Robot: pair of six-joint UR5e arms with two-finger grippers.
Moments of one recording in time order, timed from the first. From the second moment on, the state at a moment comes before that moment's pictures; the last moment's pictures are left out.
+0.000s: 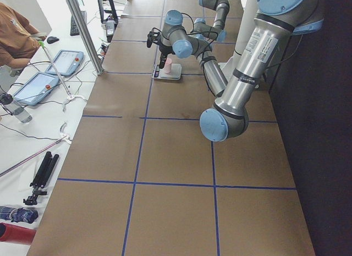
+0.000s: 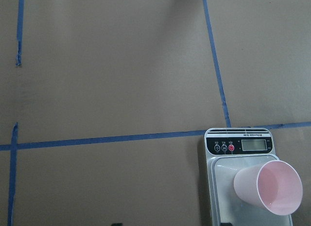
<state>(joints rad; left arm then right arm) -0.81 -2.04 -2.05 -1.62 -2.00 -1.04 0.30 -0.92 1.63 -1.89 0.56 0.40</state>
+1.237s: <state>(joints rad) -0.81 -2.05 -2.05 -1.62 -2.00 -1.04 0.29 -0.94 1.61 -1.90 0.41 0.14</state>
